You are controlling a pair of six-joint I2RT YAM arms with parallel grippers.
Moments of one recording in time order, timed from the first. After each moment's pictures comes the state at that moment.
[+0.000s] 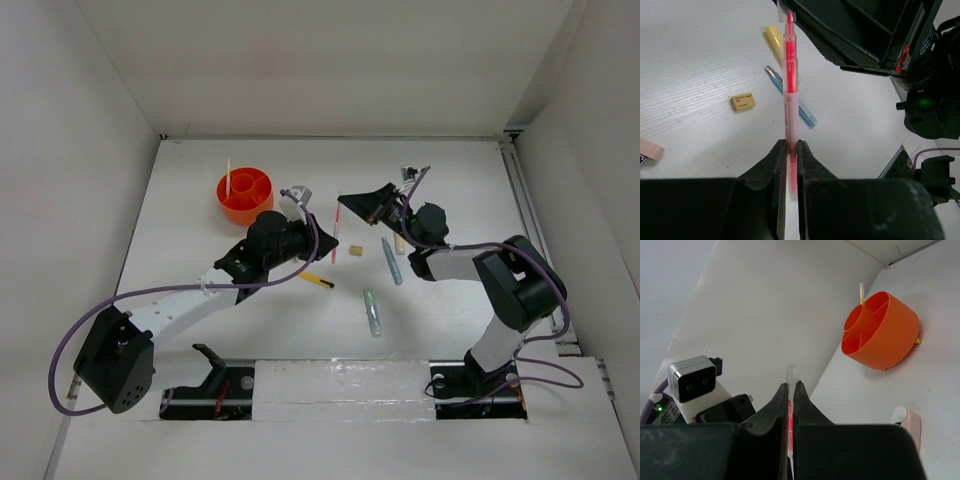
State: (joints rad) left arm -0.69 1.20 0.71 0.18 0.18 -0.59; right arm 0.48 1.70 0.70 1.27 -0.40 1.17
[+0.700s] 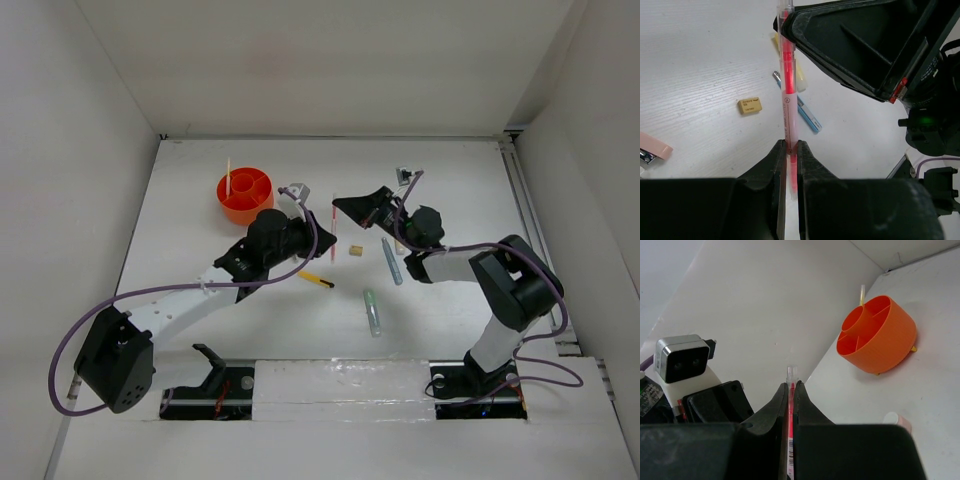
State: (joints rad) left arm -0.69 1.20 0.73 0.16 0.14 -0.60; right arm 0.52 1.71 0.70 1.30 -0.40 1.06
